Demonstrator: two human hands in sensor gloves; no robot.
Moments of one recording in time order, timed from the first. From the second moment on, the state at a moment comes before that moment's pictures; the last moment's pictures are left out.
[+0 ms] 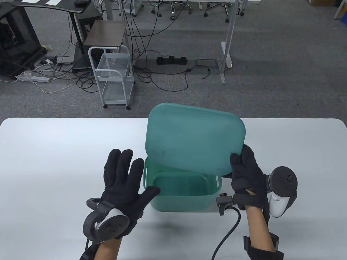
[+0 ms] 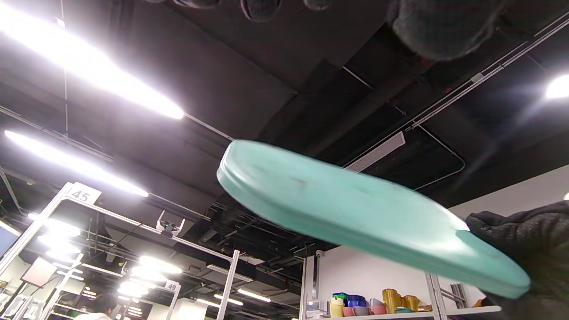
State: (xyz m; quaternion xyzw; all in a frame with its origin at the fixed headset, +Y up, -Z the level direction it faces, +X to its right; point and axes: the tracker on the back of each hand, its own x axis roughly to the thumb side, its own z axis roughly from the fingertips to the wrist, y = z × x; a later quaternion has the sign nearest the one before) left_hand -0.175 -0.588 -0.254 0.42 -0.18 0.20 0.87; right_hand 0.199 -0.578 -0.314 -0.04 -0.13 0.76 0.64
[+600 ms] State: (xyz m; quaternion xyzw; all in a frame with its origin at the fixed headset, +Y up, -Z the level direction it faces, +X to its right) left_hand -0.186 -0.590 -0.261 0.41 -0.16 0.21 0.87; right_hand 0.192 -0.639 -0.331 -0.17 0.01 0.76 0.62
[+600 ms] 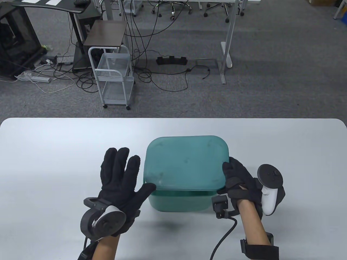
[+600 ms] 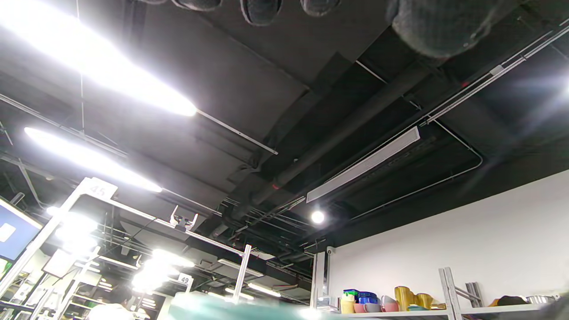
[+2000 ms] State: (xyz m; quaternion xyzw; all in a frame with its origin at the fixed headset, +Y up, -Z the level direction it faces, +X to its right) left_hand -0.173 -0.606 -0.272 0.37 -0.16 0.18 0.89; right_hand 0.147 -0.606 -0.328 -0.12 -0.09 0.97 0.19
